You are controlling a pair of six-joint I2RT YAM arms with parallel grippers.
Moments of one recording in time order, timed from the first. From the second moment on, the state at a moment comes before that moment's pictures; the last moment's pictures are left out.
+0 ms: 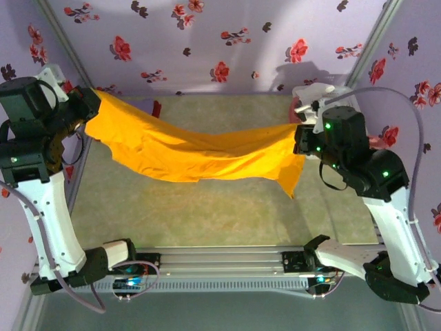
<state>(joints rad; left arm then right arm) 0.14 1.22 1.98 -1.12 0.33 -0.52 0.56 1.07 1.71 -1.18 0.22 0.40</state>
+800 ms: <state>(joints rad) 0.14 1.15 1.43 -1.16 0.38 -0.51 0.56 0.93 1.18 -1.20 0.23 0.54</state>
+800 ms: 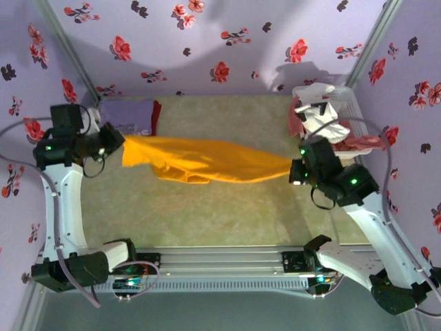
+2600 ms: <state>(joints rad) 0.11 1.52 1.28 -0.92 0.37 -0.46 0.40 1.60 0.86 -0.76 -0.15 0.48</state>
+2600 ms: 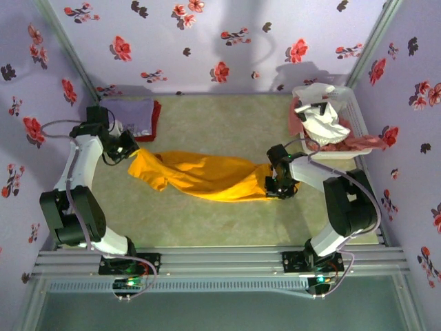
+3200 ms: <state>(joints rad) 0.11 1.43 1.40 -0.99 0.32 -0.47 0.41 1.07 1.05 -0.97 -0.04 0.50</state>
